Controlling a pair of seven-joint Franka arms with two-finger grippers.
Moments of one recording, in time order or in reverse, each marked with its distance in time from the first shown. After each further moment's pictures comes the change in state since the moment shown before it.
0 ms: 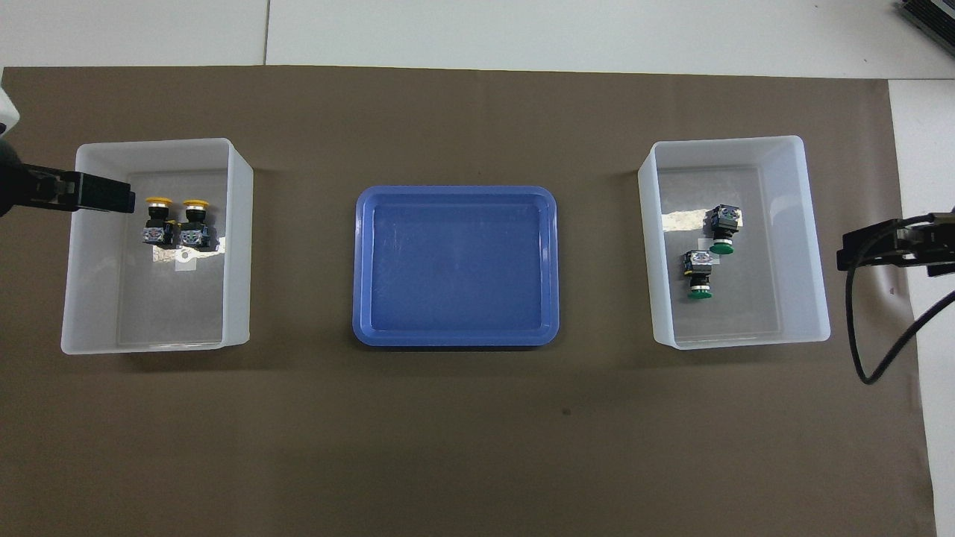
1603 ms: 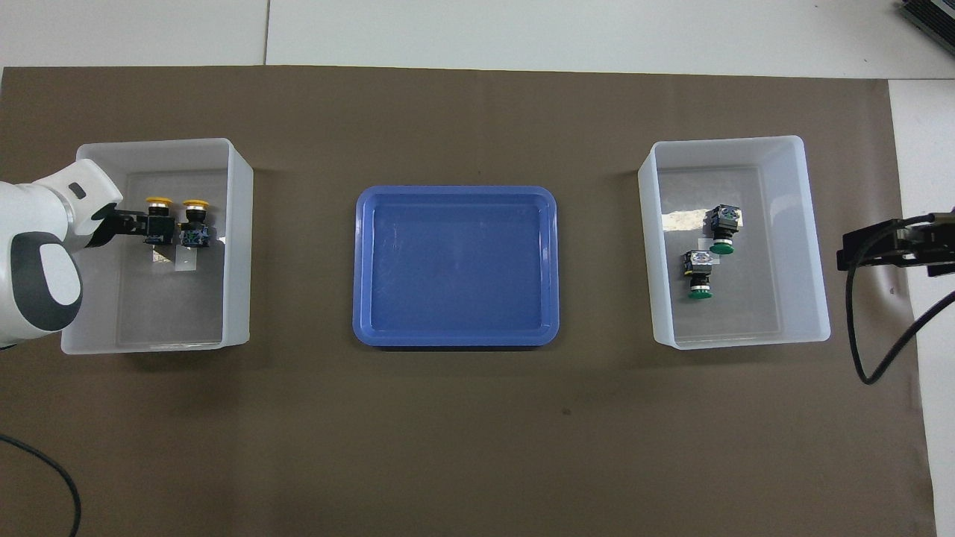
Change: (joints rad) left arm 0.219 0.274 0.007 -0.453 -0.105 0.857 0.323; right arm 0.000 0.000 0.000 0.000 0.000 0.000 0.000
